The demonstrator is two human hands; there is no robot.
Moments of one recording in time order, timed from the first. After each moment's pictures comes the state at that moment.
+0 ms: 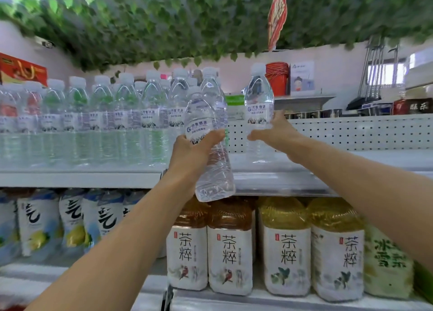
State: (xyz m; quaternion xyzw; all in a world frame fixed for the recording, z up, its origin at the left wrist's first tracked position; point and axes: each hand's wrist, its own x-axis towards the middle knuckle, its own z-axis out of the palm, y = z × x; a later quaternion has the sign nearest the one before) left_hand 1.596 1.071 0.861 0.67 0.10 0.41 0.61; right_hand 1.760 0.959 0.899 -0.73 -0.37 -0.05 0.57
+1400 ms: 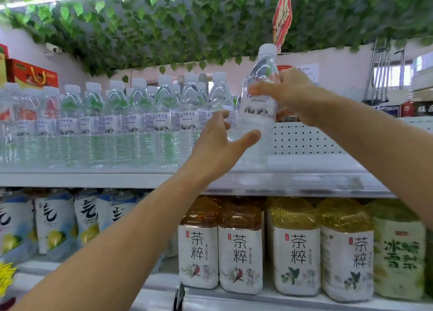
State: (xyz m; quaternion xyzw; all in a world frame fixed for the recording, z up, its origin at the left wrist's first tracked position) left_hand 1.584 1.057 0.881 0.85 0.04 0.42 0.31; right_hand 1.698 0.937 0.963 -0.70 -0.45 -0.10 0.54
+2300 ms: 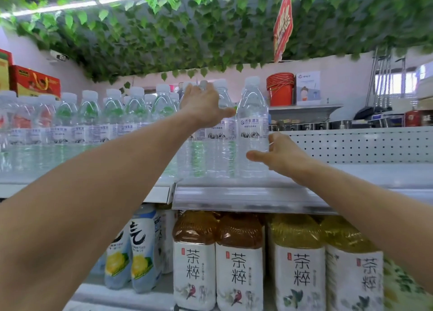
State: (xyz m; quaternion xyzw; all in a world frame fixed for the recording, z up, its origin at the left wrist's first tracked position) left_hand 1.632 1.107 0.980 0.90 0.20 0.39 -0.06; right_hand 1.753 0.970 0.889 -0.78 -0.40 -0.10 0.48
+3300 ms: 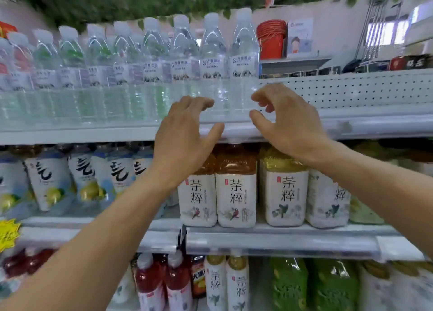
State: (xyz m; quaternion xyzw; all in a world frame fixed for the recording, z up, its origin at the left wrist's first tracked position) left_hand 1.541 1.083 0.810 0.86 0.05 0.51 0.09; right_hand 1.659 0.927 0.829 -0.76 -0.41 -0.40 0.31
